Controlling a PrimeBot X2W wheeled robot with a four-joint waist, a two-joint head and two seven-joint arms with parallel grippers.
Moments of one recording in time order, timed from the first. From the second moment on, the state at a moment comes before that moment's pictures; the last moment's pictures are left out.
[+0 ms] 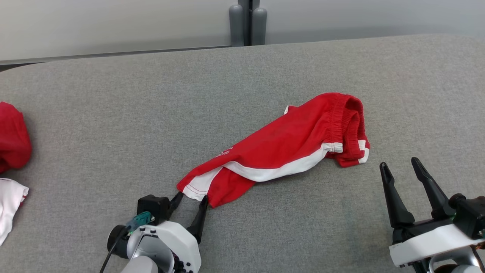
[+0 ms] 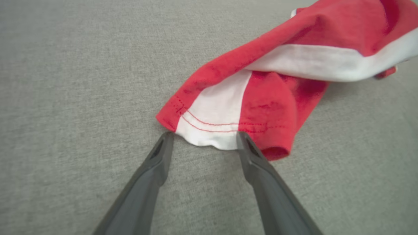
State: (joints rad) left arm -0.18 0.06 -0.30 0.44 -0.32 -0.08 0.00; right arm 0.02 -0.16 0.09 -0.10 0.26 0.13 0.00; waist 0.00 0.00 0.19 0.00
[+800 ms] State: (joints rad) left arm -0.36 0.05 -0.38 0.60 -0.40 -0.09 -0.16; right arm -0.23 -0.35 0.32 0.14 0.32 0.13 0.05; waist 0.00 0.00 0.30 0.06
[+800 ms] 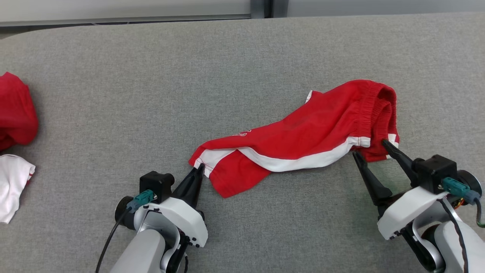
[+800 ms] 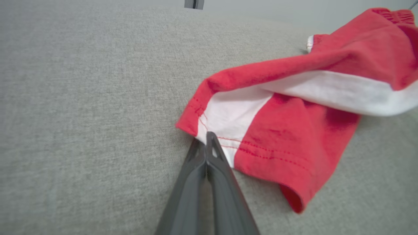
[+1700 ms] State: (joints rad) left arm -0.37 0.18 -0.31 0.15 -0.35 0.01 -0.25; right arm -0.25 -0.37 0.26 -0.04 0.42 0.13 -0.08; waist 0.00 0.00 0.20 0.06
